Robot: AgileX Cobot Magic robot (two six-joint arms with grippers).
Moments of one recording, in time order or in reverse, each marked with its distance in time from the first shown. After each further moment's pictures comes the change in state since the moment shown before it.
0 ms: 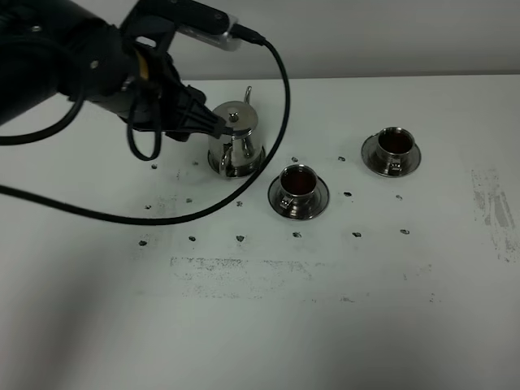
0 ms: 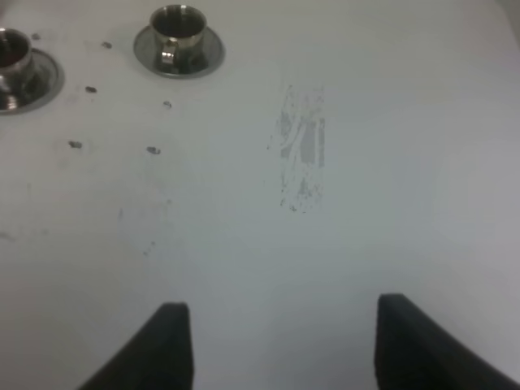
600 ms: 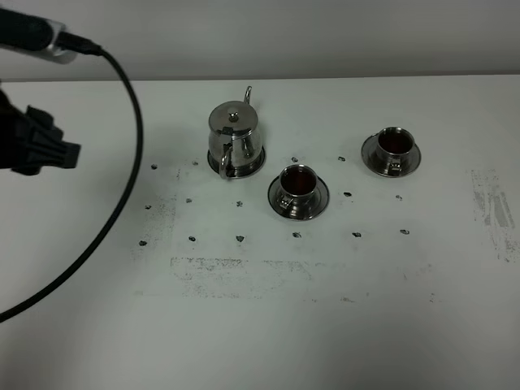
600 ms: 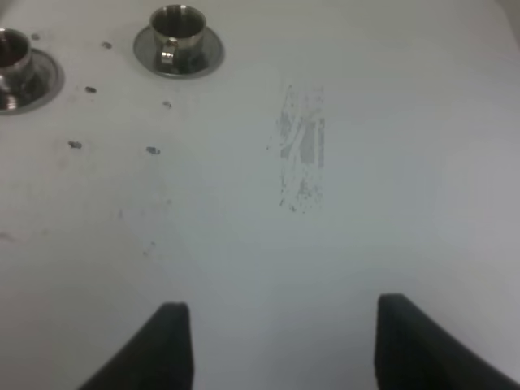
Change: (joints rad) left arm 0.192 -0.492 0.358 0.045 0.024 -0.009; right arm 0.000 0.000 0.000 0.000 0.000 0.000
